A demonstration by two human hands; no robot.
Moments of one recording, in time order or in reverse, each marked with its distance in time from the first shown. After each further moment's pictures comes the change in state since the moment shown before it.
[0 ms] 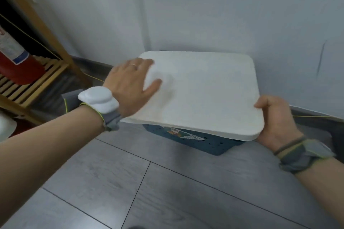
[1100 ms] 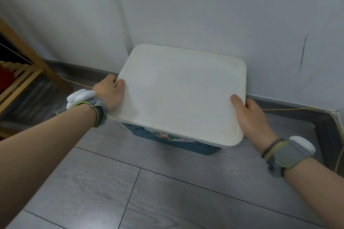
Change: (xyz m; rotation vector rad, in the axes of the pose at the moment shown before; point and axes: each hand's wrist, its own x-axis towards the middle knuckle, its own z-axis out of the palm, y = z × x) left_hand 0.041 -0.047 0.088 -0.395 -0.174 -0.479; right_hand 0.029 0.025 -0.038 -0.918 0.534 -0.208
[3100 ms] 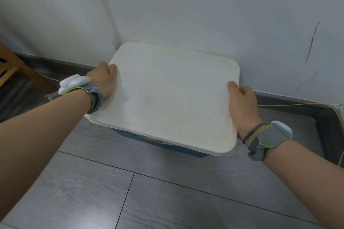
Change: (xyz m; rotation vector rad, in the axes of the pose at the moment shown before) left_hand 0.054 0.011 0.021 0.034 0.013 0.021; right_hand 0.040 -0.010 0.033 0.238 0.204 0.065
